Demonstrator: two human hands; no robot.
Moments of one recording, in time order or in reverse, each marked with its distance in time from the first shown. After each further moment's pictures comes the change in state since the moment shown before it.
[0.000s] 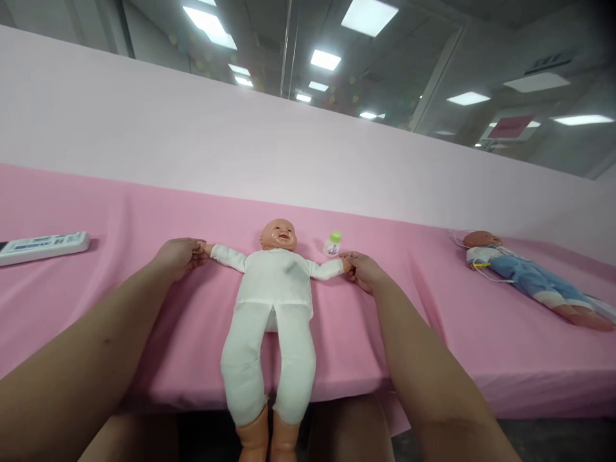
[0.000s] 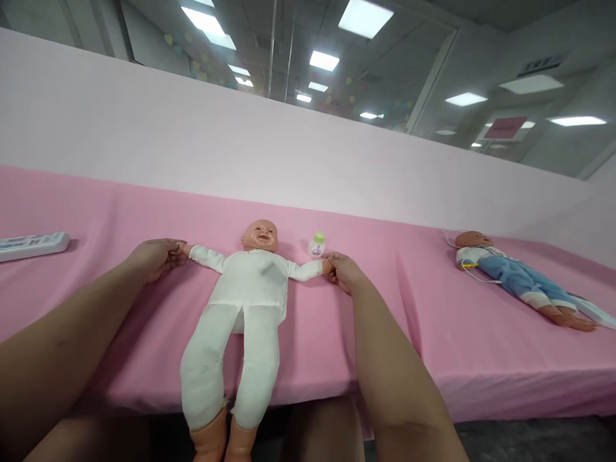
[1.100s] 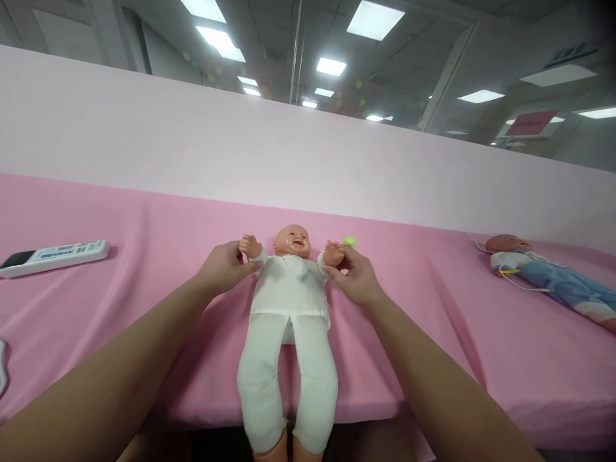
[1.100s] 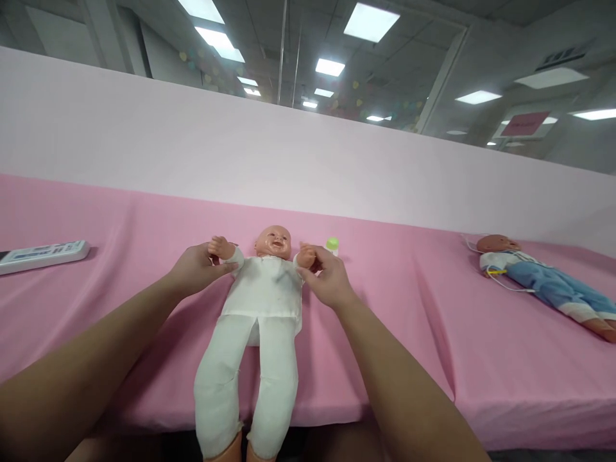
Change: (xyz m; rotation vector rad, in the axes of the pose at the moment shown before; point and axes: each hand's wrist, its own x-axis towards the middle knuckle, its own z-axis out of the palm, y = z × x) left_hand -0.068 0.013 0.043 0.864 -0.234 0.682; right_hand -0.055 -0.037 0.106 -0.480 0.013 -0.795
